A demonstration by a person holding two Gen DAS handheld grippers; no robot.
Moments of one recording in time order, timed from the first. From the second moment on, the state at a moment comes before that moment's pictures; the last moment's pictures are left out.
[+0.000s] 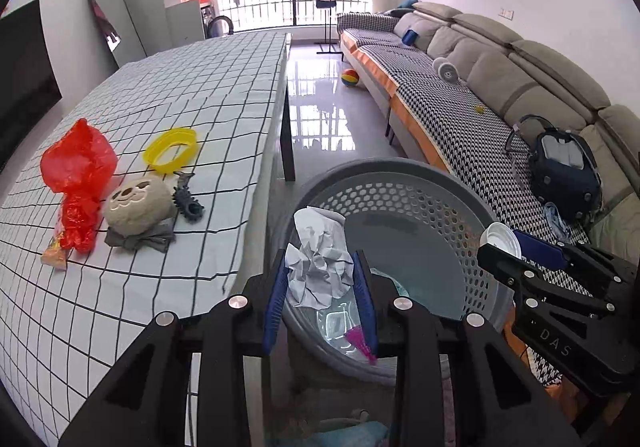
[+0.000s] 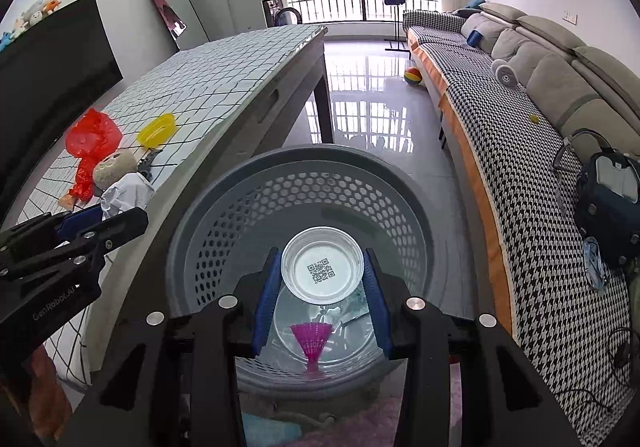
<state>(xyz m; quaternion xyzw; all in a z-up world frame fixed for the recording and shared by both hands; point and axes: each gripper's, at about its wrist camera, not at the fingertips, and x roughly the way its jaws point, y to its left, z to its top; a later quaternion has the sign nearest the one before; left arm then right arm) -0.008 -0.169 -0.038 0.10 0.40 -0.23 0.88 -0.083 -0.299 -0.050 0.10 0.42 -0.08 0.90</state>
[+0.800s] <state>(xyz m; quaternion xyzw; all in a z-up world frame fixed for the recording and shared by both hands) 0.007 -0.194 -0.061 0.12 0.43 -0.21 0.87 -0.067 -0.325 -0.074 0.12 0.43 -0.07 0.89</state>
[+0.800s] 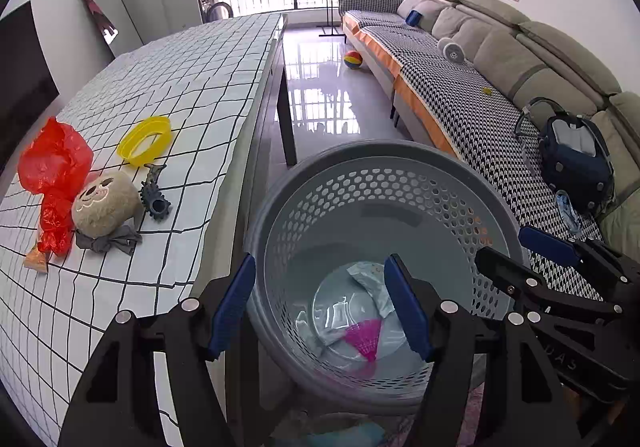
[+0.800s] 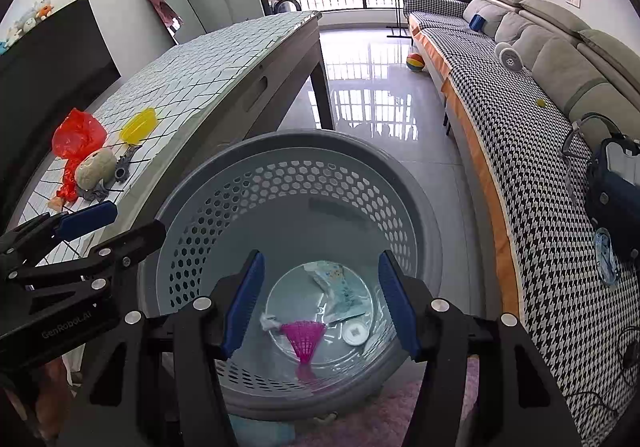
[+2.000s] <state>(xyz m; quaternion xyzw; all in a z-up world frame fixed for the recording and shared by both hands) 0.004 -0.163 -0.046 0.10 0.40 -0.19 0.89 -0.073 -0.322 -0.060 0.14 0.41 -0.08 0.90</state>
